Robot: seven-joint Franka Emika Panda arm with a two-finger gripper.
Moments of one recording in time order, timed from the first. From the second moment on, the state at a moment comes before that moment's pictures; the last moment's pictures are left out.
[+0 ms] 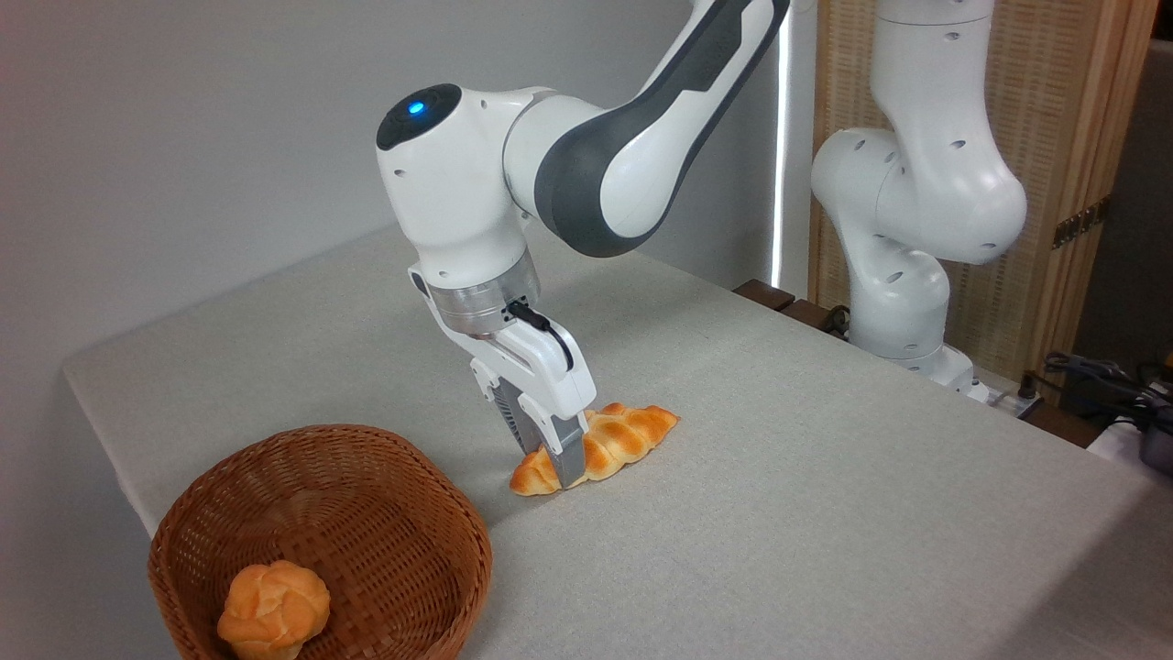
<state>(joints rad) -0.12 -0.02 0.00 -2.15 -0.02 1.99 0.68</state>
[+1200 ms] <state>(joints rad) -0.12 0.07 -0.02 -1.86 -0.02 2.41 0.68</state>
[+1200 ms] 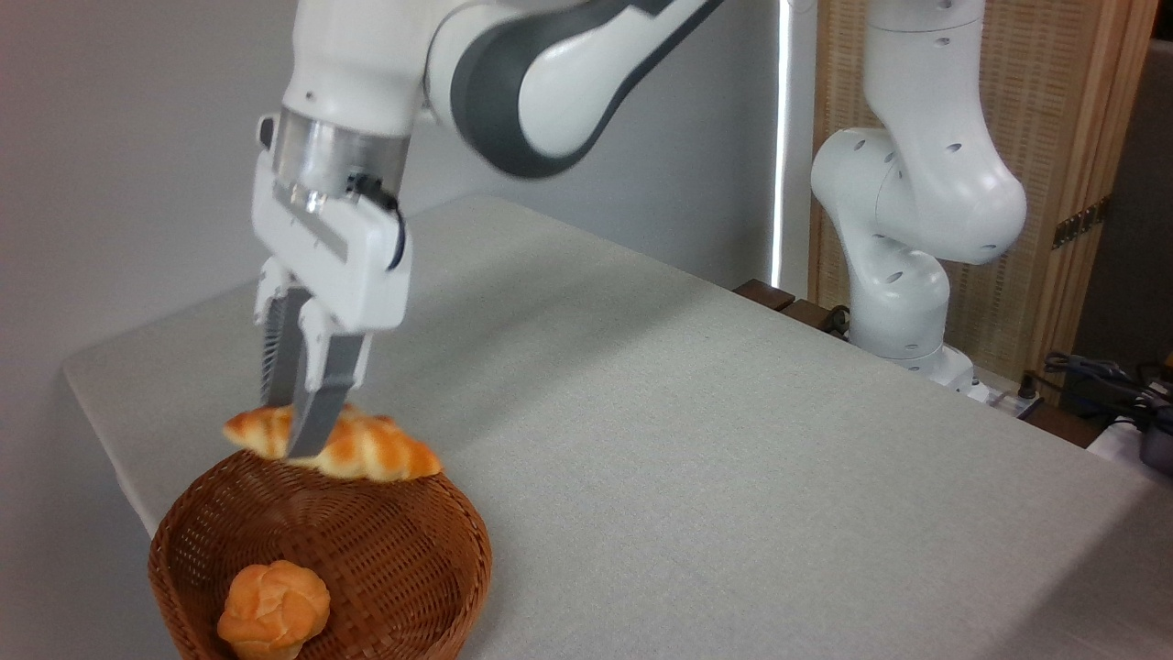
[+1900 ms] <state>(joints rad) -0.12 0.19 -0.04 -1.76 -0.02 2.47 0.58</state>
